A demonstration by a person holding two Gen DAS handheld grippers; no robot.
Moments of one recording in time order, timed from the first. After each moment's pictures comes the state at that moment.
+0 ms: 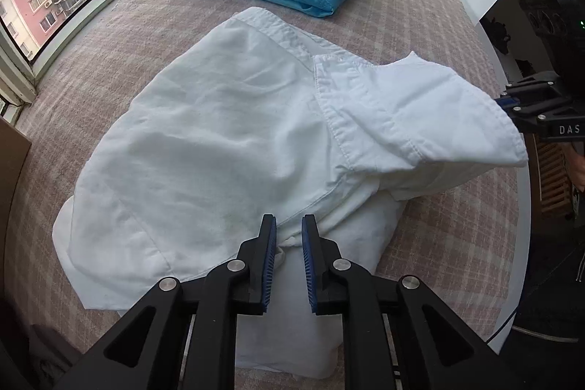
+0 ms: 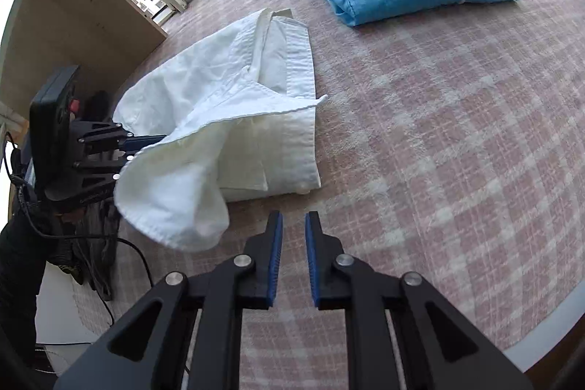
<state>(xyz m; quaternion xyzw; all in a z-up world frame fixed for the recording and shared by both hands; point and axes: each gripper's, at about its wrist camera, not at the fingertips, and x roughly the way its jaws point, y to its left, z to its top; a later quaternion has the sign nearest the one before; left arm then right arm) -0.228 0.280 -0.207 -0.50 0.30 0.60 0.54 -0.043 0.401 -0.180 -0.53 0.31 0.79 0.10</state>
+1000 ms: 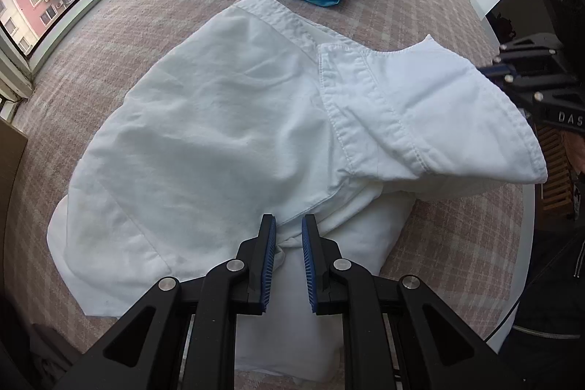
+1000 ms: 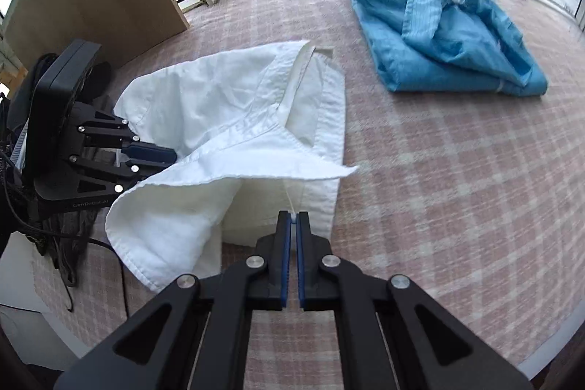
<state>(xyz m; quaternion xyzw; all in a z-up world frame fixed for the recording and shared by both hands) -0.225 0.285 -0.206 -0.51 0.33 0.61 0.52 -0.080 0.388 -0.145 -0.52 0.17 0.83 0.10</state>
